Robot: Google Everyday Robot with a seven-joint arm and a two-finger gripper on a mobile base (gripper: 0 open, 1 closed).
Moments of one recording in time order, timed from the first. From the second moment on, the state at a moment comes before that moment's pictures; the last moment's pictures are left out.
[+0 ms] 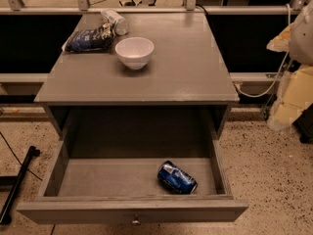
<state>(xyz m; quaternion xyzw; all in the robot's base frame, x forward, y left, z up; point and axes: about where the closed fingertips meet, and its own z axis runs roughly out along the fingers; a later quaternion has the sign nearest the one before) 0.438 -0.215 0.983 -0.60 0.78 -0.04 0.17</state>
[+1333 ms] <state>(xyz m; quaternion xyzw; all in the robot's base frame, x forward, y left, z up) 0.486 -0.150 0.906 -0.62 0.78 0.00 0.11</state>
